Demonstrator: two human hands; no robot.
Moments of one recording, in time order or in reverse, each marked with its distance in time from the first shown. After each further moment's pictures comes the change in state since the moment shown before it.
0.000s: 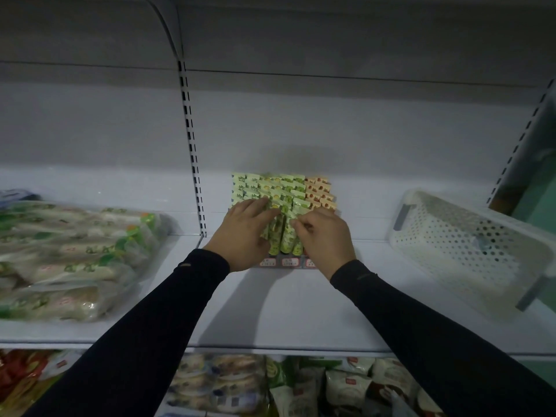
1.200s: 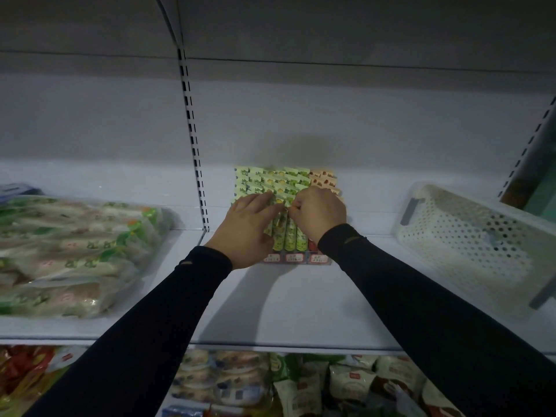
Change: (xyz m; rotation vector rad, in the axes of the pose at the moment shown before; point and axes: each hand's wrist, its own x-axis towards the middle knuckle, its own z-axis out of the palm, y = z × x) left_hand 0.000 -0.005 0.005 0.014 0.007 0.019; right_hand 0.044 -0.022 0.006 -0.307 -0.263 0.156
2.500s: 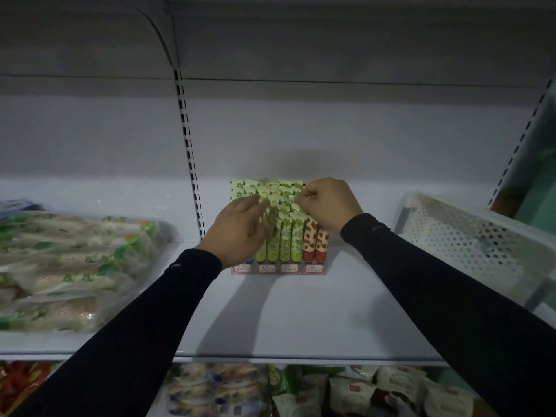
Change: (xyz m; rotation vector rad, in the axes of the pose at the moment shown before) left_hand 0.007 0.003 -0.024 -0.081 -0.039 -0.155; right_hand 0.022 0.030 -0.036 0.195 0.001 -0.127
